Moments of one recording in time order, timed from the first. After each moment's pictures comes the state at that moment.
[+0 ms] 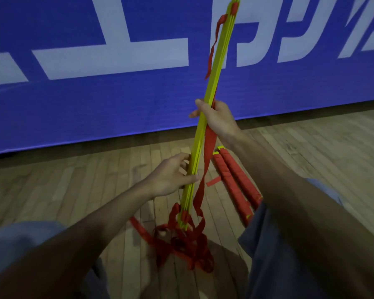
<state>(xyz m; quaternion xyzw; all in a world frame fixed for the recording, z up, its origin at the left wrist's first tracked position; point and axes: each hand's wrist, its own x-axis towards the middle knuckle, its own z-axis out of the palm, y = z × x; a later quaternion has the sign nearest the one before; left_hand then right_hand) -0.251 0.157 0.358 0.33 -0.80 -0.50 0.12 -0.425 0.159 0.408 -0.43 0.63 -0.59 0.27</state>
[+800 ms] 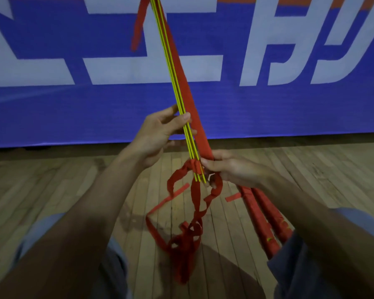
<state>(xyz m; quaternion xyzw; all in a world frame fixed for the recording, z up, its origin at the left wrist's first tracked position) -0.198 0.105 0.443 0.26 -0.64 -0.61 0.39 -0.378 0.190 0.394 -0.60 0.47 -0.35 0.55</state>
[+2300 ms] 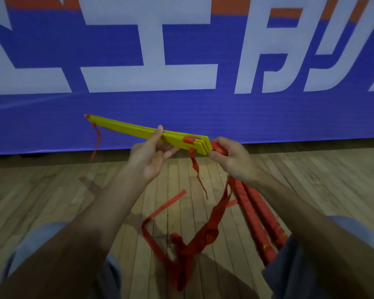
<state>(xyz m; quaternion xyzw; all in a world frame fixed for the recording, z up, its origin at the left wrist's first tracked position) -0.212 0.092 0.418 0.32 -0.28 -0.76 0.49 -0.398 0.180 0.400 -0.61 0.61 -0.44 0.24</state>
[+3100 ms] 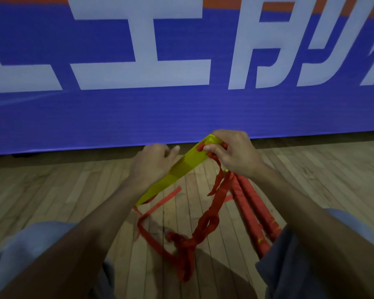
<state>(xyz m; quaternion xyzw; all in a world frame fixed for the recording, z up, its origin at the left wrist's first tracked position) -0.217 0.107 0.397 0.50 -0.83 -0.14 0.21 -0.411 0.188 0.411 -0.72 0.57 -0.40 0.00</state>
